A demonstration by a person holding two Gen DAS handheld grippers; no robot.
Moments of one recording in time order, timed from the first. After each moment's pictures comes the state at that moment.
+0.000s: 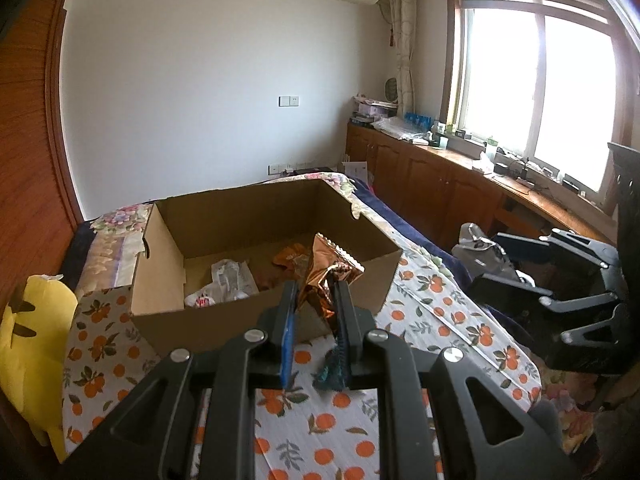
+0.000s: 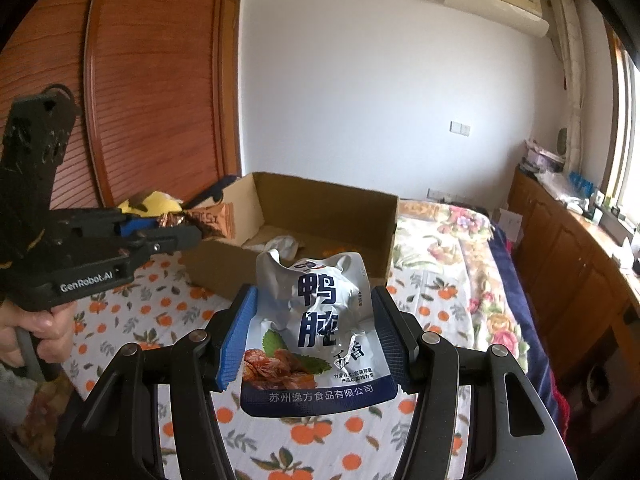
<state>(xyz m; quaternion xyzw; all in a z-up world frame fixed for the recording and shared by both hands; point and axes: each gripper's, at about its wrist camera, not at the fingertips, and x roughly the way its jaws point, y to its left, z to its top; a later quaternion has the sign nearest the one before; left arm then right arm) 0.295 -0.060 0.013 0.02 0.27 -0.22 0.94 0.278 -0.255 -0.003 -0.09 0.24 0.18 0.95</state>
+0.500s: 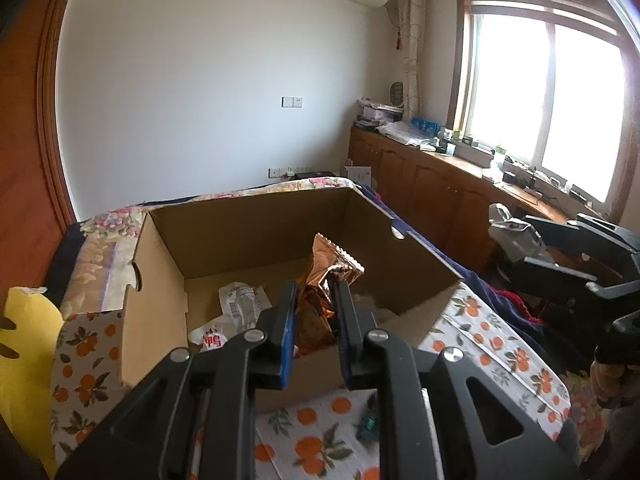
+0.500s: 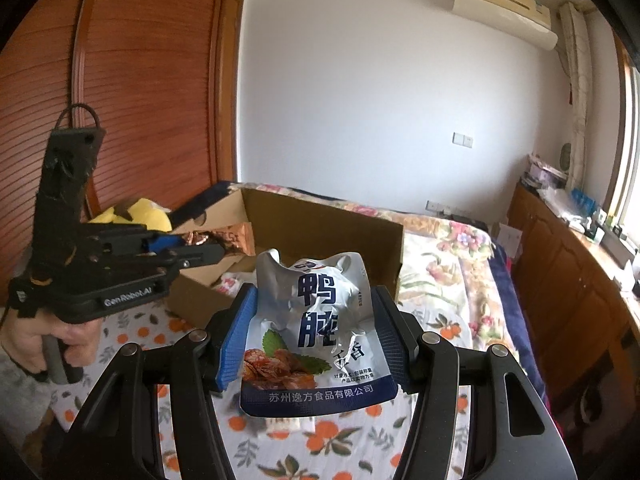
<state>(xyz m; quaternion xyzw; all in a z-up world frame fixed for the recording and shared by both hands) 0.377 -0.044 -0.014 0.00 0.27 -0.22 0.94 0.337 -0.230 0.002 -0.10 0.23 0.18 0.95</state>
